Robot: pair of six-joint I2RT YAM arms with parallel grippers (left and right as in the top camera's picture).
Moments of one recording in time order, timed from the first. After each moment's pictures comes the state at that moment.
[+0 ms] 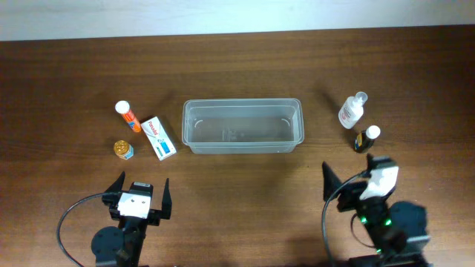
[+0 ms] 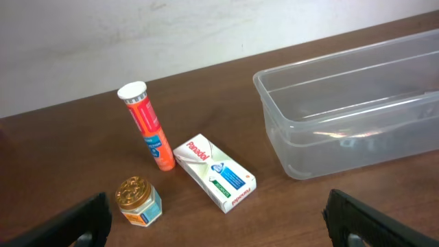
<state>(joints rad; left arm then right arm) 0.08 0.01 0.10 -0.29 0.18 0.22 0.07 0.33 0.47 -0.43 -0.13 0.10</state>
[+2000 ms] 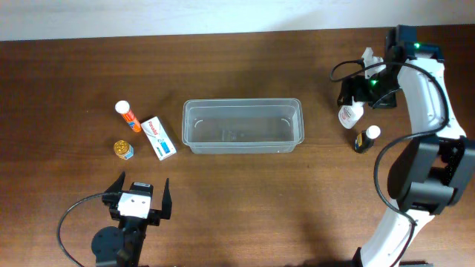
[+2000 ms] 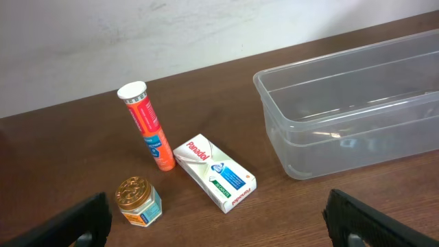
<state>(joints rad) 0.08 0.01 0.10 -0.29 0.18 0.22 -0.19 2.10 1.86 -1.20 -0.22 -0.14</state>
